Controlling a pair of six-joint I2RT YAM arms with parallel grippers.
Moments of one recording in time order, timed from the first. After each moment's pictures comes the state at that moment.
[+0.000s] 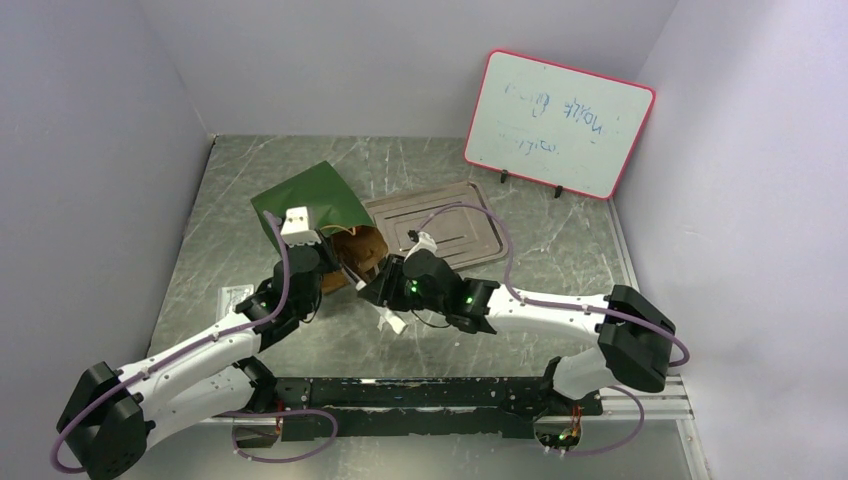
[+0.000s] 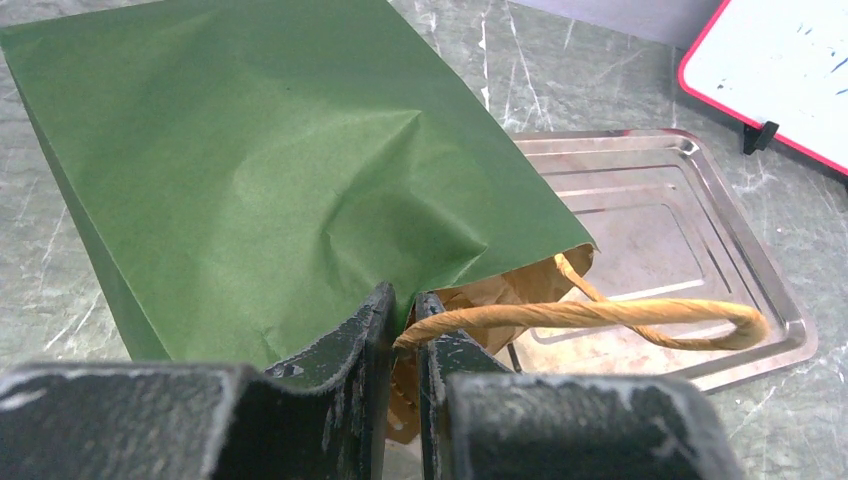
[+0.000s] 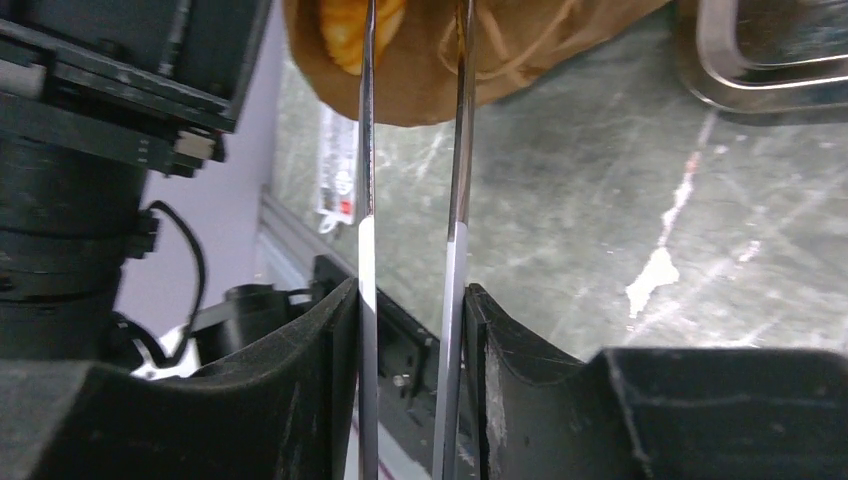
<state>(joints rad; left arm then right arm) -0.72 0.91 0.45 0.21 -0.68 -0.43 1.11 1.41 0.82 0.09 0.12 1.07</state>
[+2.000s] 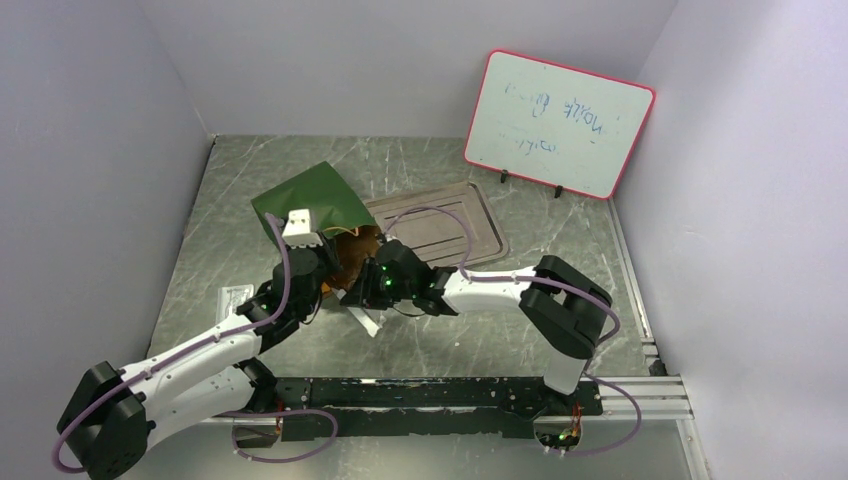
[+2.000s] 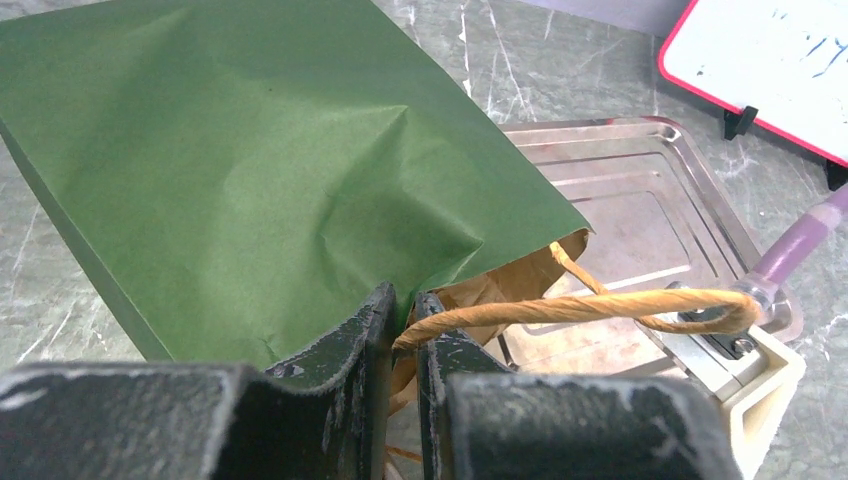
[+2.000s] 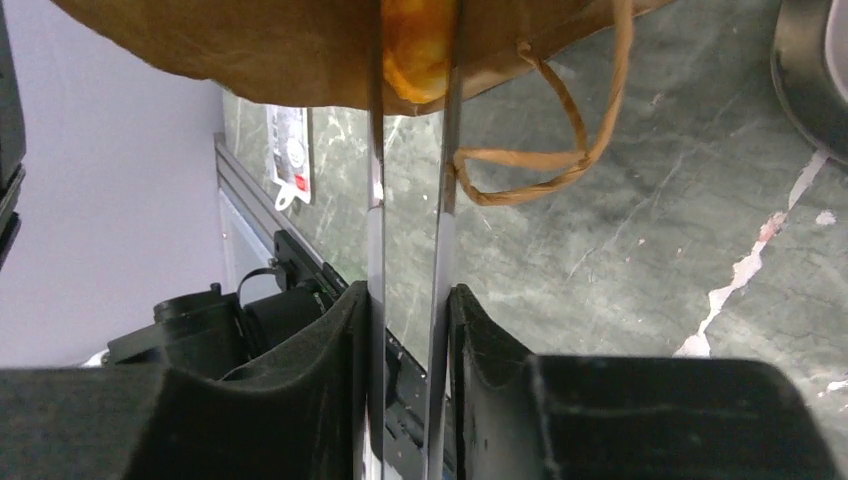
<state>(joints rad) -0.72 0.91 0.42 0.26 -0.64 -0.42 1.04 1.76 0.96 0.21 -0.15 1.06</state>
